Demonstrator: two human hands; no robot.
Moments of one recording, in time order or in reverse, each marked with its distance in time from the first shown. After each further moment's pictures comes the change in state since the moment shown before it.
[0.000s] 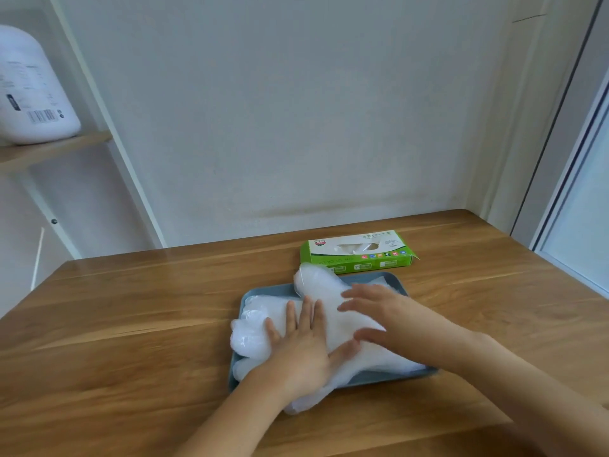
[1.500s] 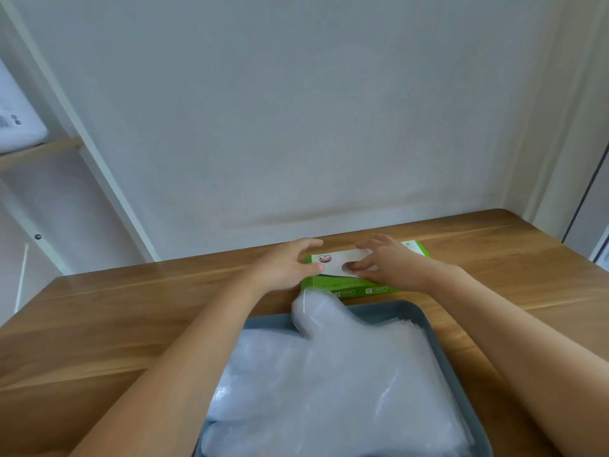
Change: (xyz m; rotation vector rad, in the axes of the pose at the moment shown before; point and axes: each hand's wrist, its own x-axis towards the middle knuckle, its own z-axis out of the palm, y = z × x) left_hand 0.133 -0.040 -0.106 -0.372 0.188 0.110; right_hand 0.133 0.115 0.000 0.087 -0.029 0.109
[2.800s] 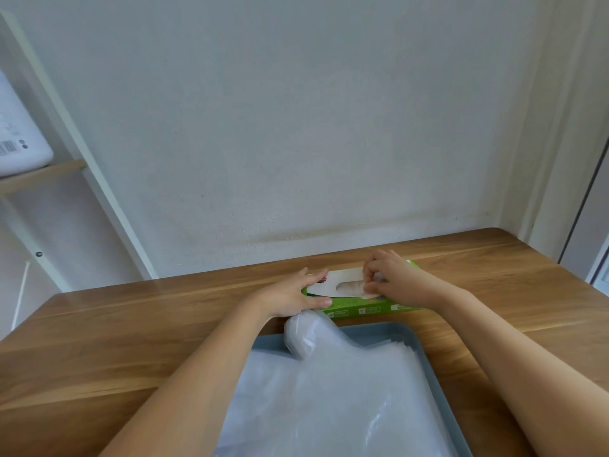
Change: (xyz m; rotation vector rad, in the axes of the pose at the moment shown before) left_hand 0.016 -0.003 0.021 0.019 -0.201 -0.051; right_hand -0.005 0.018 -0.007 0.204 0.146 -0.021
